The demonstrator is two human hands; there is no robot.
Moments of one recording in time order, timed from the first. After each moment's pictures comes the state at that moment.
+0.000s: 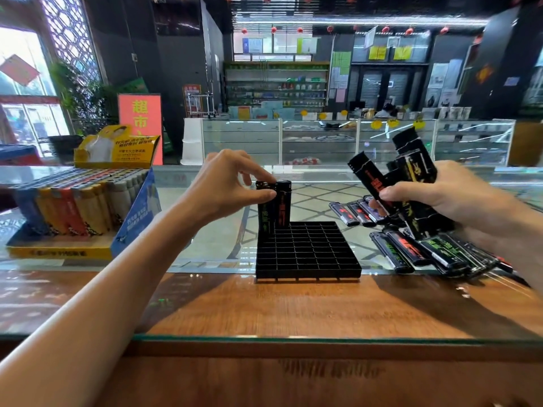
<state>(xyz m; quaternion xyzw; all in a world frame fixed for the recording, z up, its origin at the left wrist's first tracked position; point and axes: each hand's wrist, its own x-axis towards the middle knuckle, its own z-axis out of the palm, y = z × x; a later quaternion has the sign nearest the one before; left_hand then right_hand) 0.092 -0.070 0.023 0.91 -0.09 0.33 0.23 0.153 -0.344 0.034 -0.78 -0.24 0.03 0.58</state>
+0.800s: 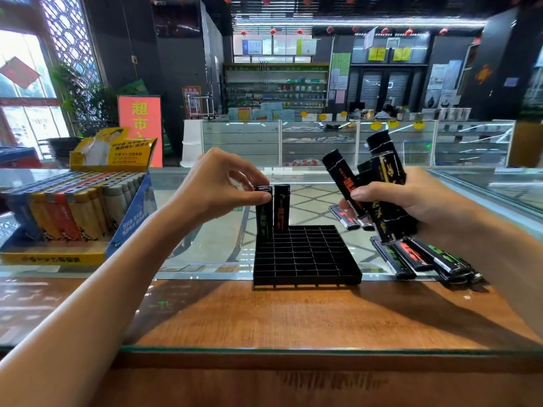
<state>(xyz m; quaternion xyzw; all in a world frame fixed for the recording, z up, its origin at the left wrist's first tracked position) 0.087 -0.068 0.029 0.90 -0.09 0.31 0.28 0.155 -0.321 0.028 -0.71 -0.31 0.12 0.62</state>
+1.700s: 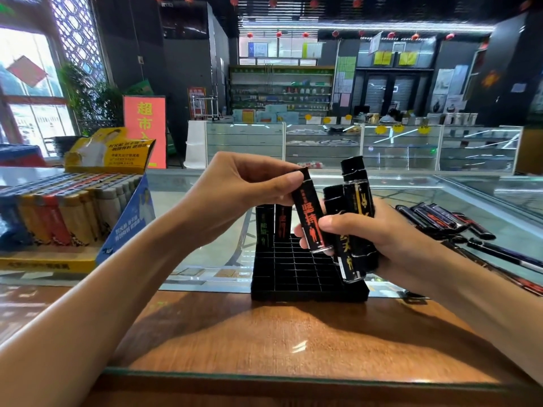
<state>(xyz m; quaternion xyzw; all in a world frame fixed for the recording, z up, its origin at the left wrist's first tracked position) 0.083 -0.092 0.029 0.74 -0.18 0.18 0.63 0.147 -0.291 0.003 -0.61 -0.42 0.22 0.63</state>
